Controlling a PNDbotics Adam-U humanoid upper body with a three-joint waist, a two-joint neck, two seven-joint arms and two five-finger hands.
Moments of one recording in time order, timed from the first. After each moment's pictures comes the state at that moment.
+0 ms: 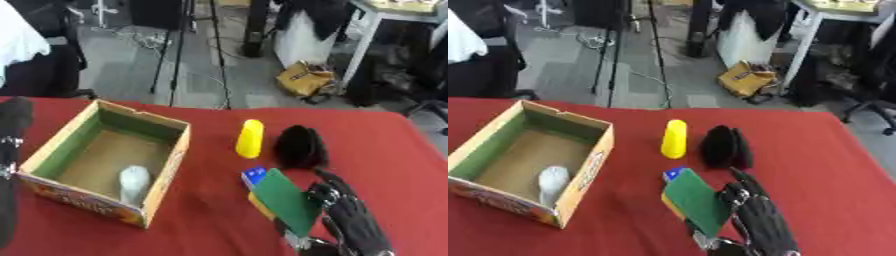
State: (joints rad) left arm -0.31 0.21 0.02 -1.98 -0.03 -0.44 0.04; right arm -0.31 -0.08 0.04 -1.65 1.30 -0.25 -0.17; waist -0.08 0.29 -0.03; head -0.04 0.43
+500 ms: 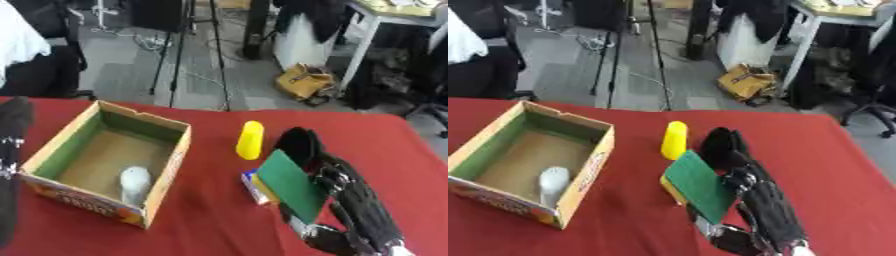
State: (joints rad) left arm -0.30 0.21 0.02 -1.98 -0.03 -0.44 0.04; right arm -0.36 -0.11 0.05 -1.72 1.20 -0.24 -0.14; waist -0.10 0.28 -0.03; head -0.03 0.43
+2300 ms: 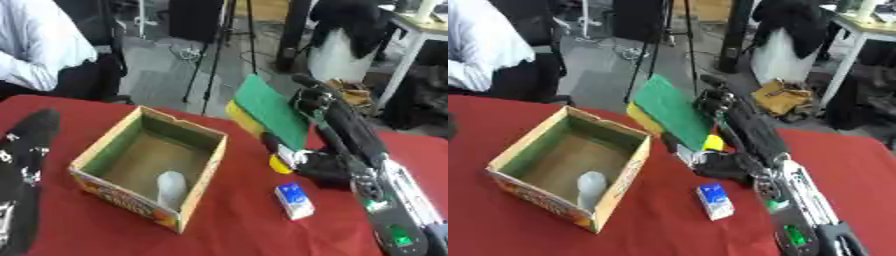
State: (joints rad) left arm -0.30 0.21 0.01 -1.98 -0.02 -0.44 0.02; right arm -0.84 -0.22 0.13 -1.46 0.96 -0.30 -0.07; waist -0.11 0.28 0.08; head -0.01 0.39
